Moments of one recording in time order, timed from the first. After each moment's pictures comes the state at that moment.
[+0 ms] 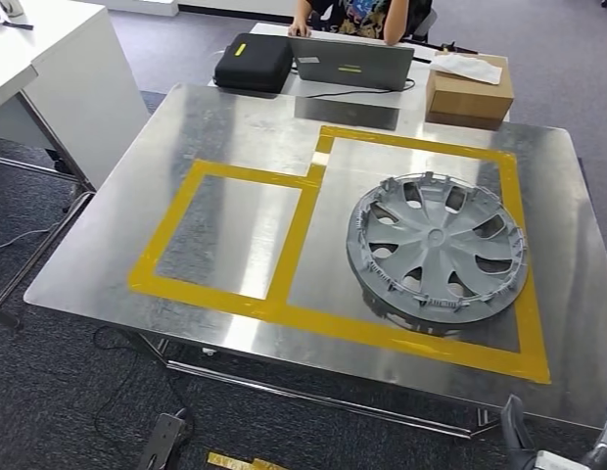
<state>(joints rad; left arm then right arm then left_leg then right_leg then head) -0.14 -0.18 0.59 -0.27 -0.57 -0.10 -0.66 0.65 0.33 -0.11 -1.95 0.55 -0.69 -0.41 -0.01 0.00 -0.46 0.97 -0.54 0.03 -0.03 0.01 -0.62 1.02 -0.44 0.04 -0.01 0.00</state>
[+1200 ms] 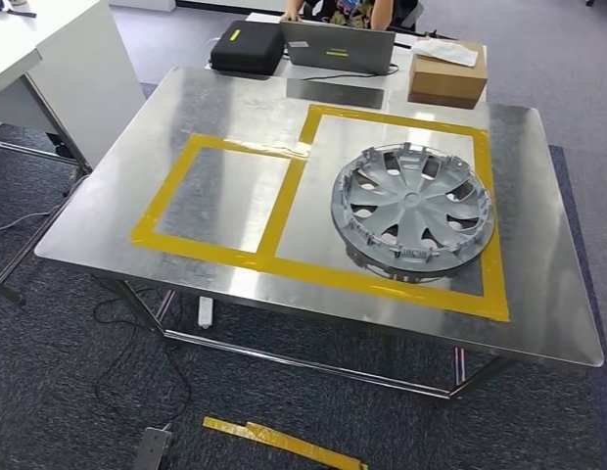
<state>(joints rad) -0.10 -0.19 0.70 -0.27 -0.54 -0.08 -0.70 0.09 0.33 -0.77 -0.45 0.56 -0.50 -0.41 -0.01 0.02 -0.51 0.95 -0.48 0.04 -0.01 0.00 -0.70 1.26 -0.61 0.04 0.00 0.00</state>
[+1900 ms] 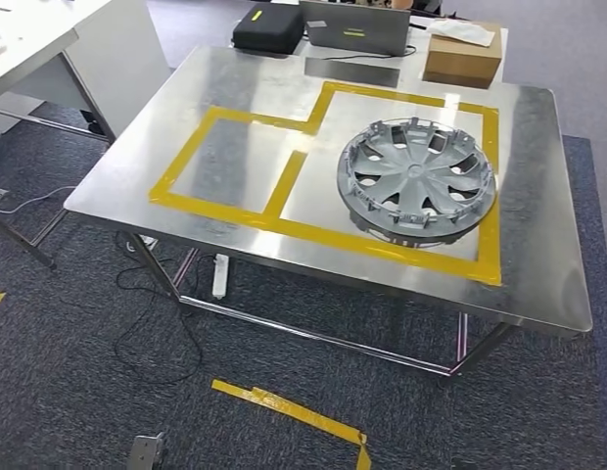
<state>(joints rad) -0.08 -0.19 0.76 -0.28 -0.52 -0.09 -0.70 0.03 0.29 -0.87 -0.33 0.73 -0.44 -0.45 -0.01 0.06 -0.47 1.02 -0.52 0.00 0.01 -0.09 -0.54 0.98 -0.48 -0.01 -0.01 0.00</state>
